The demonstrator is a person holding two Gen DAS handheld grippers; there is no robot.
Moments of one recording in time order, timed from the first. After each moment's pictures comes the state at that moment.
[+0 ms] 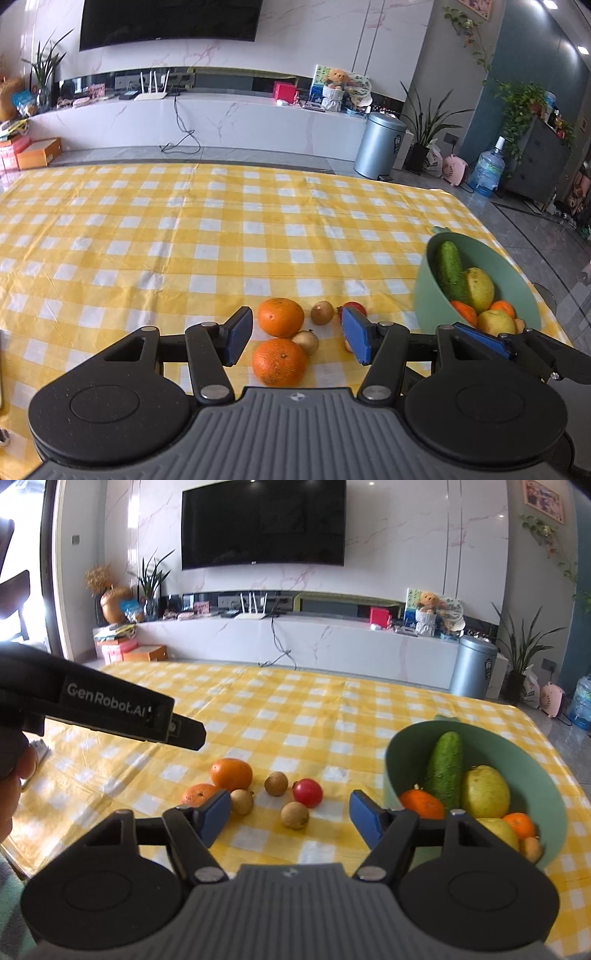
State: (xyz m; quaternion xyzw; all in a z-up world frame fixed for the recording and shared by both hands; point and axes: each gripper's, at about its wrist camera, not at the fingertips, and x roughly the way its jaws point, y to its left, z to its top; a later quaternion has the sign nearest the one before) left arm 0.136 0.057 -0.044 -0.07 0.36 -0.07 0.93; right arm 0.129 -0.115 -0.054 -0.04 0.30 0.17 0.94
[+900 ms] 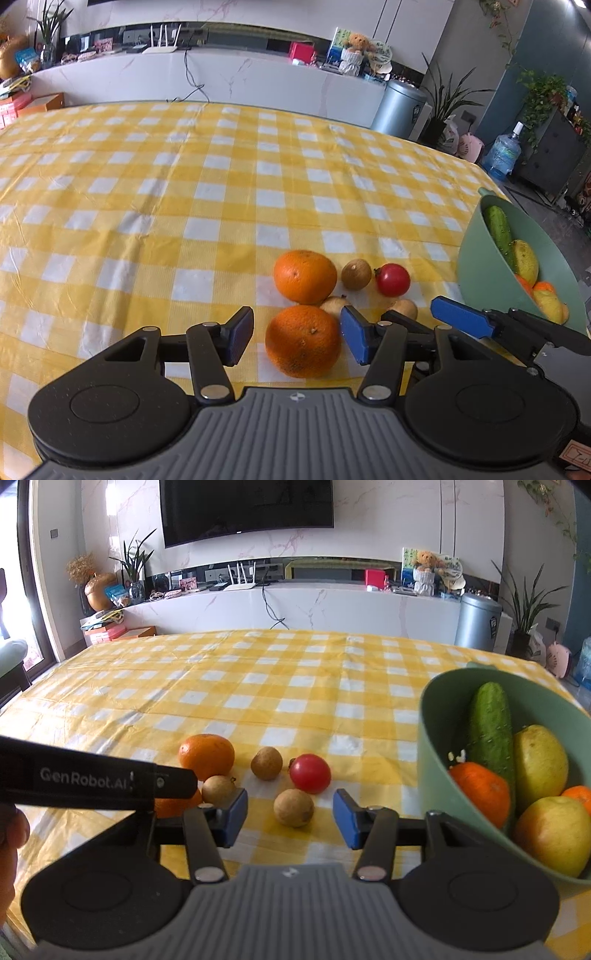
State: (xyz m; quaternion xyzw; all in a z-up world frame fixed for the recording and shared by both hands) left arm 0.166 0.063 -0.104 -0.10 0.42 -0.06 0.90; right arm 0.182 -0.102 -0.105 -0.01 0.35 0.16 0.92
